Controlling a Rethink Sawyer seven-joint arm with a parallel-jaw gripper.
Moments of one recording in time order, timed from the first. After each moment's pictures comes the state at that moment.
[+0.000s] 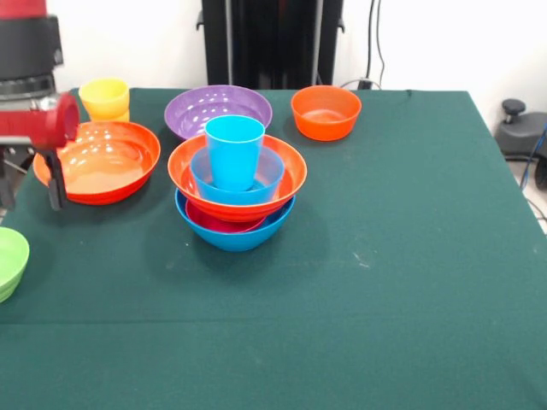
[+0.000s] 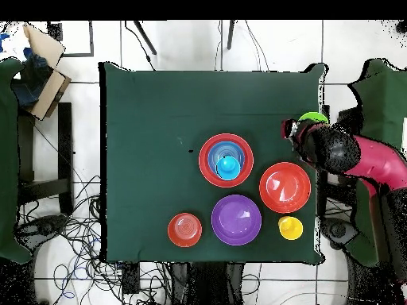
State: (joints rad) arm -0.97 -0.55 0.59 1.45 -0.52 0.56 1.57
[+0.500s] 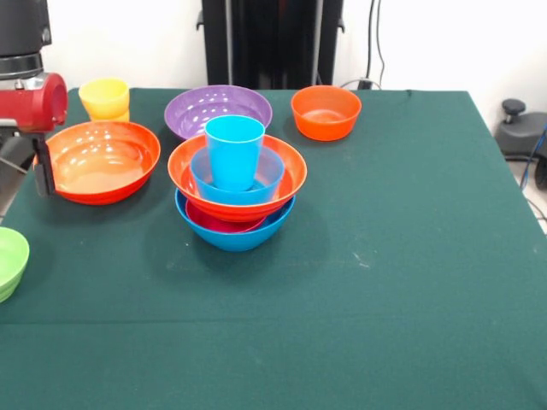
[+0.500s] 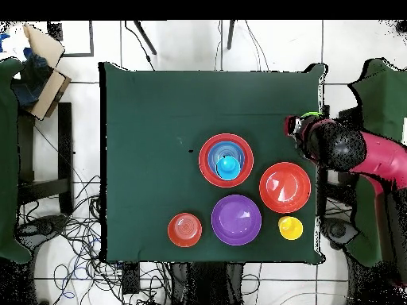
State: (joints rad) arm -0.96 -0.58 0.59 1.44 -0.51 0.59 1.57
